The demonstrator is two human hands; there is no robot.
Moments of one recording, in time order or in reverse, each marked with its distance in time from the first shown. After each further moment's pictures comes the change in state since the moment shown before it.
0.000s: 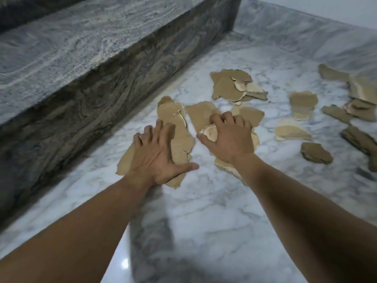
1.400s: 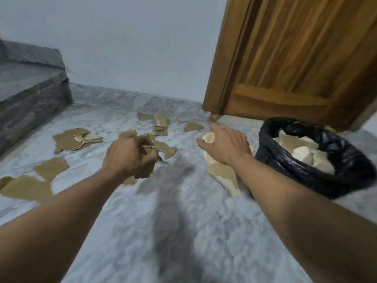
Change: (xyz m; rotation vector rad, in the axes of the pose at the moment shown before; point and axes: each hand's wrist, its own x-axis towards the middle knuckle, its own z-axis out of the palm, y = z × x) left_hand -0.125 0.318 -0.120 -0.368 0.181 0.622; right_hand -0.303 0.233 -0.334 -0.123 0.073 0.592
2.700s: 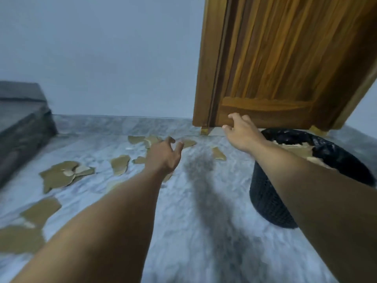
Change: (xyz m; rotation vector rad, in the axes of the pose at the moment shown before) left_hand 0.102 0.116 0.049 -0.236 -0.062 0.018; right_hand 0.047 0.079 -0.074 0.286 0.056 0.355
